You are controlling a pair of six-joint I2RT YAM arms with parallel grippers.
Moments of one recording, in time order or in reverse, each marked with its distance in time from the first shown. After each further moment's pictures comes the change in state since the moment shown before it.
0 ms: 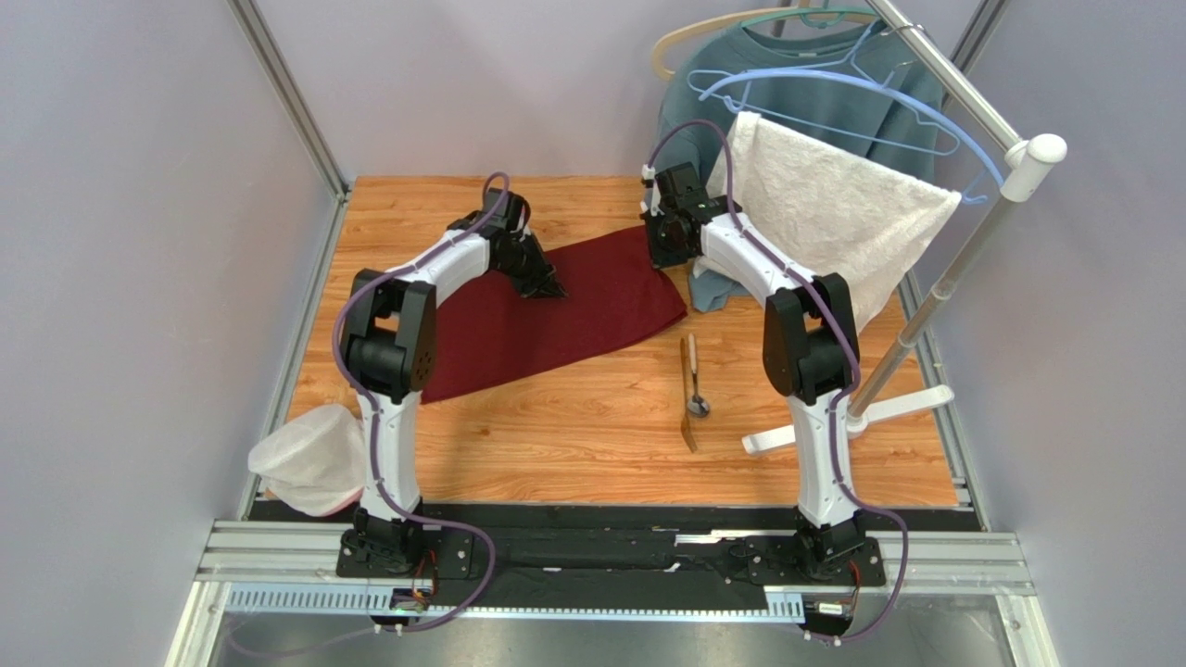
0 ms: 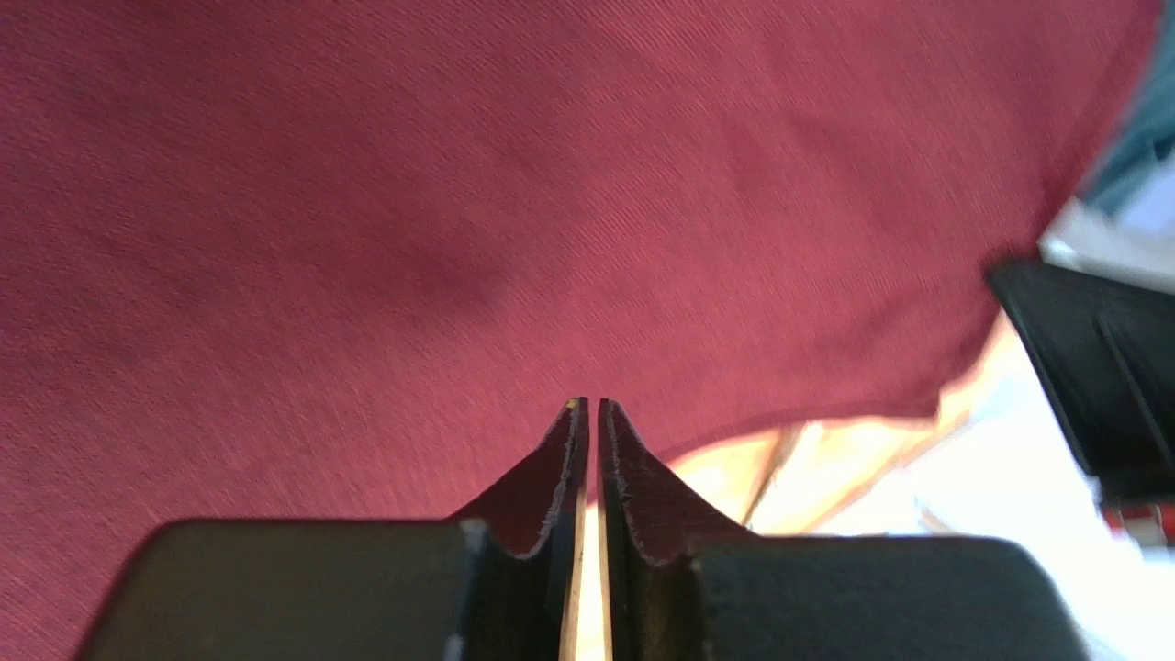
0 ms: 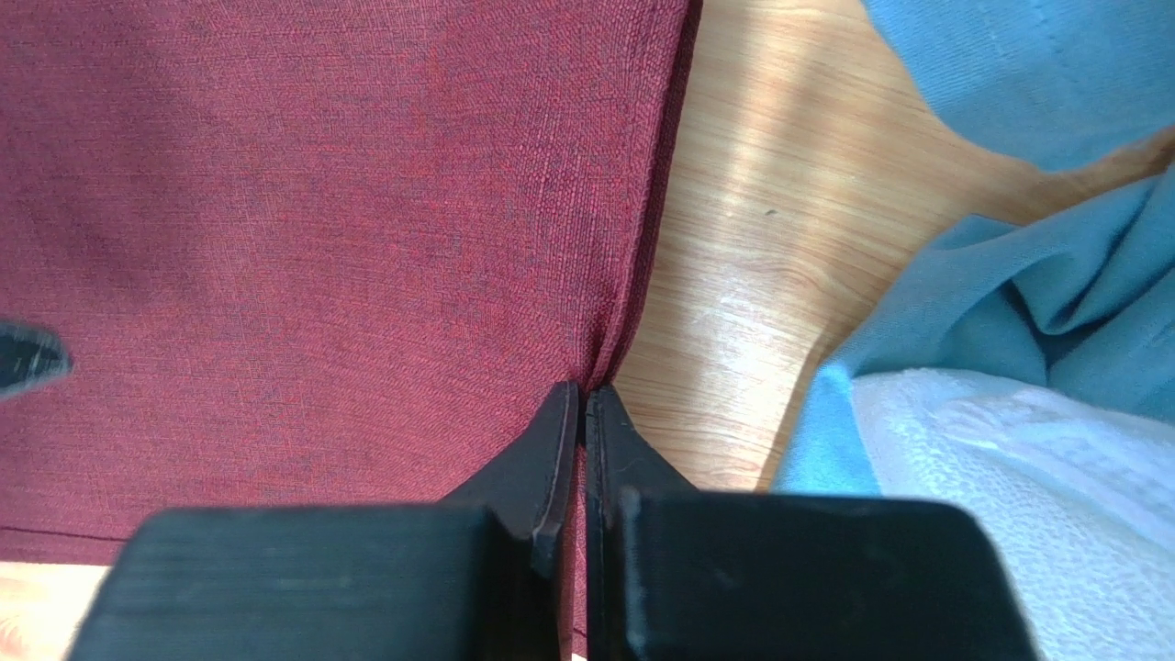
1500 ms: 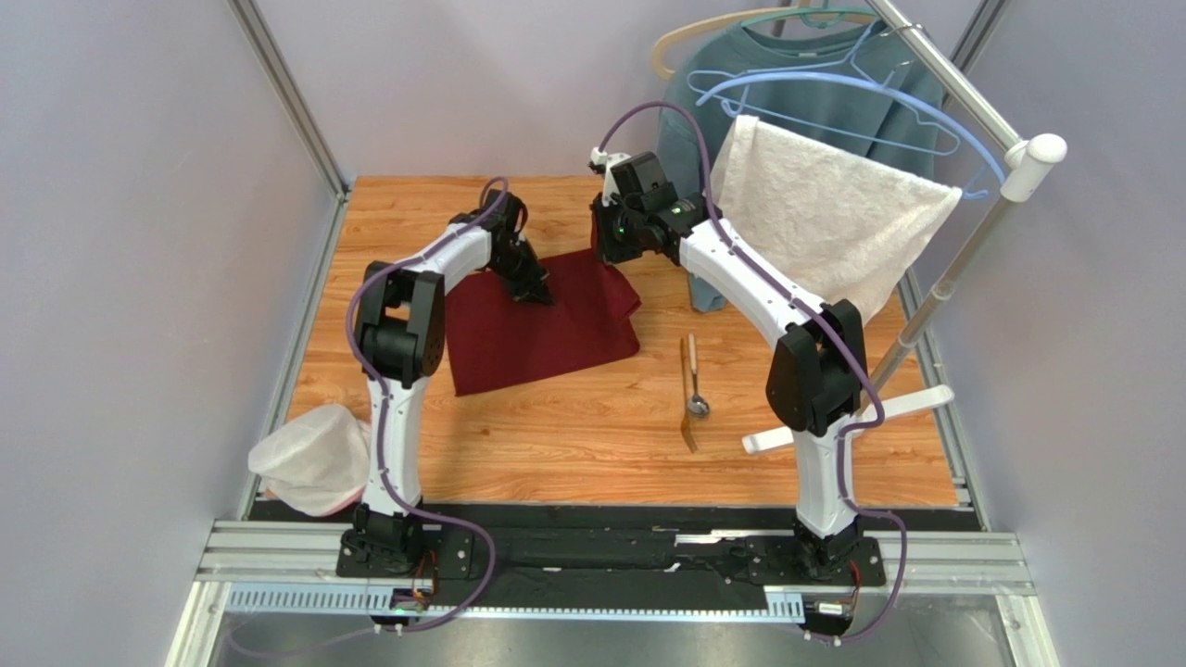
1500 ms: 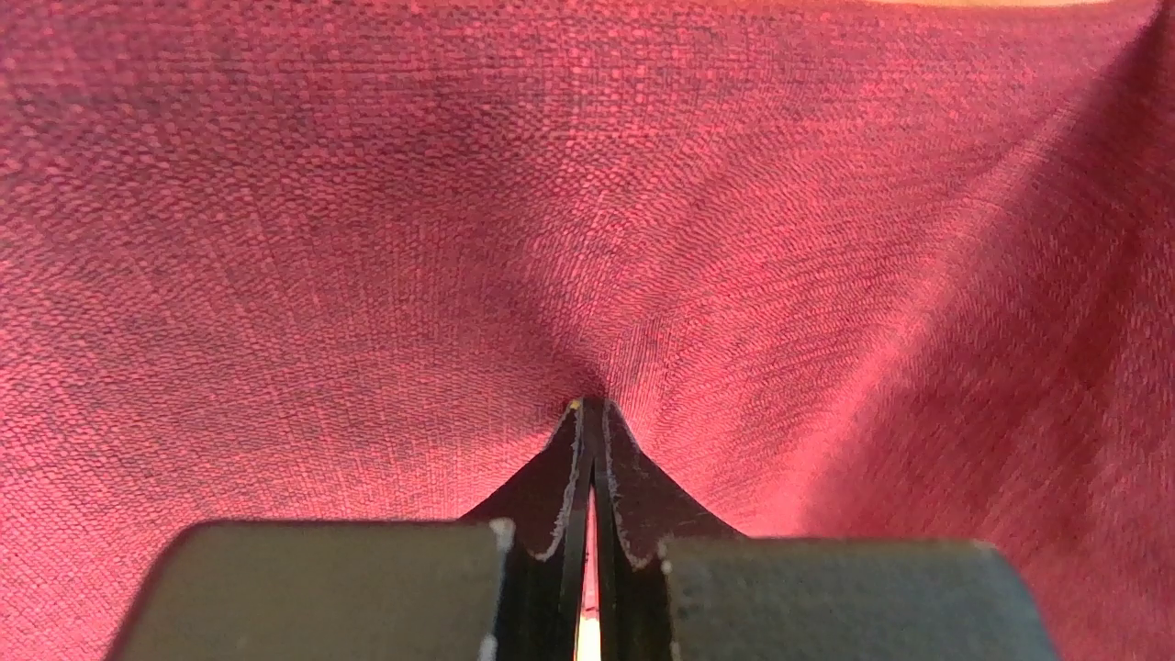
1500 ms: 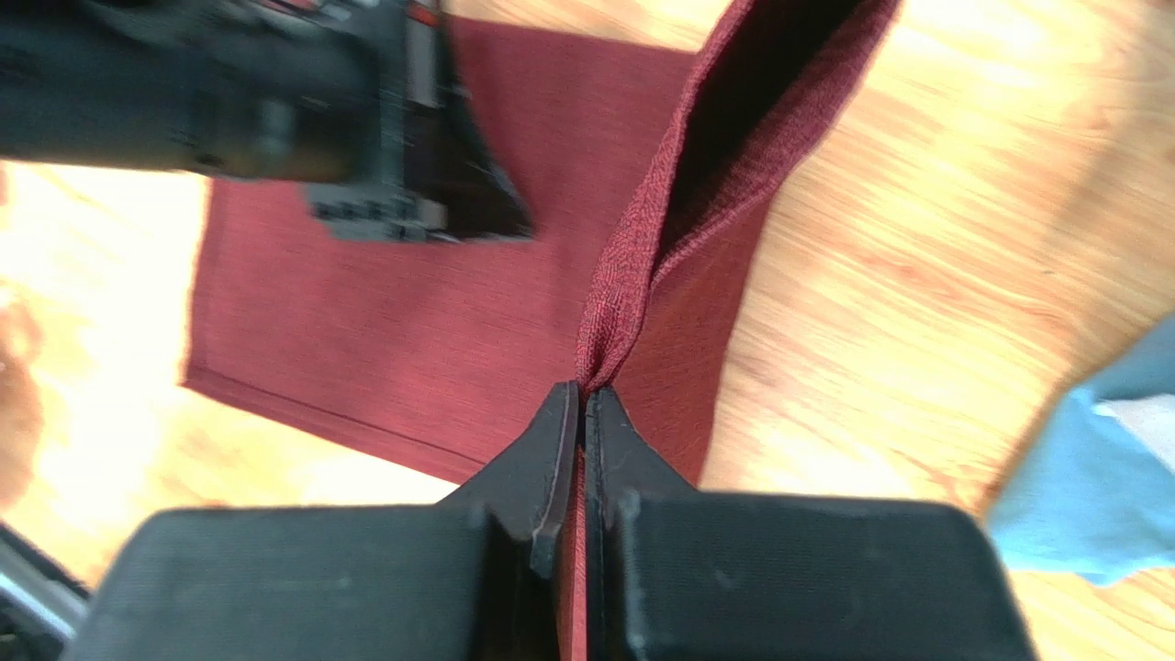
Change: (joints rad) left arm 0.033 0.159 0.165 -0.166 -0.070 0.032; right arm 0.183 -0.177 0.011 -0.007 -0.056 0.070
